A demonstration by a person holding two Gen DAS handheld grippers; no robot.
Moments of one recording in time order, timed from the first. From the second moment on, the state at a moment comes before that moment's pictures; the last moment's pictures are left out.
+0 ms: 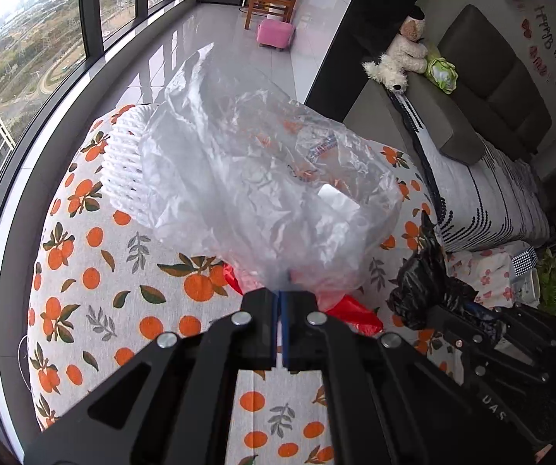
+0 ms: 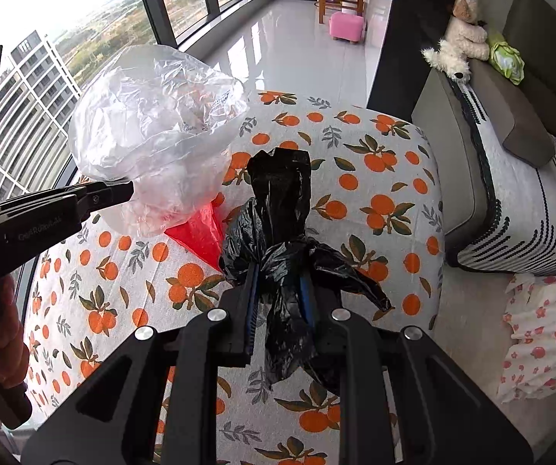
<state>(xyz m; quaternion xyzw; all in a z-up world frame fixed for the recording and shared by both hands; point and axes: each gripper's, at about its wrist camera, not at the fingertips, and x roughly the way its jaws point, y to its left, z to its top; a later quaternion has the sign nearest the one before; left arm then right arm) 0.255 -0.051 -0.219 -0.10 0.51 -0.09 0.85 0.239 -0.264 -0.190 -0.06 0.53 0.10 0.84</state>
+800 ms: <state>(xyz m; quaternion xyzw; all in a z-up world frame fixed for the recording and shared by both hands) 0.031 0.276 -0.236 -0.16 0.53 0.15 0.82 0.158 0.088 -0.183 -0.17 0.51 0.35 0.77</state>
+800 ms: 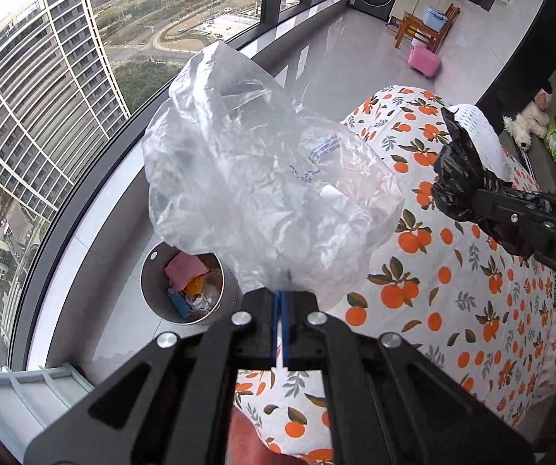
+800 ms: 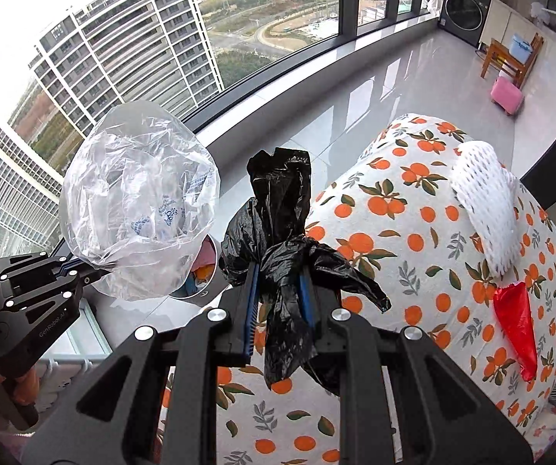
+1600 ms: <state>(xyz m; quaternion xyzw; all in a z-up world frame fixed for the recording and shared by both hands) -0.074 0.469 -0.432 -0.24 0.58 0.24 0.74 0.102 0.369 -0.414 -0.24 0.59 0.41 0.65</state>
